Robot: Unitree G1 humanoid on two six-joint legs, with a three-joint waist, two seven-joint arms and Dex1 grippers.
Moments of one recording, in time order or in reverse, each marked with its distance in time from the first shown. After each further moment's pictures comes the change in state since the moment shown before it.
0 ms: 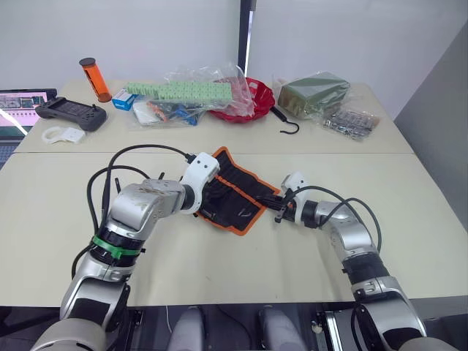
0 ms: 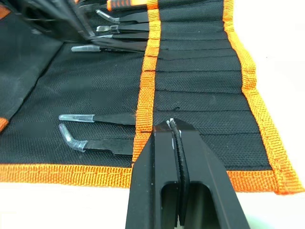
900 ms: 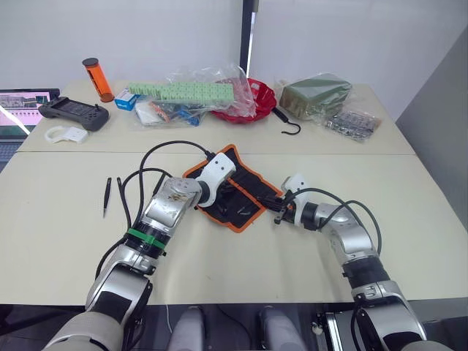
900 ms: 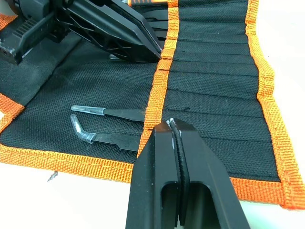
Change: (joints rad) left arm -0.053 -0.116 -0.042 0.364 0.232 -0.457 -0.198; right arm 0.031 0.007 0.000 -0.047 0.000 0.024 -0.025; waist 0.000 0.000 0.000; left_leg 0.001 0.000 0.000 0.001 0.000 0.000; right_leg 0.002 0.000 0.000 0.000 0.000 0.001
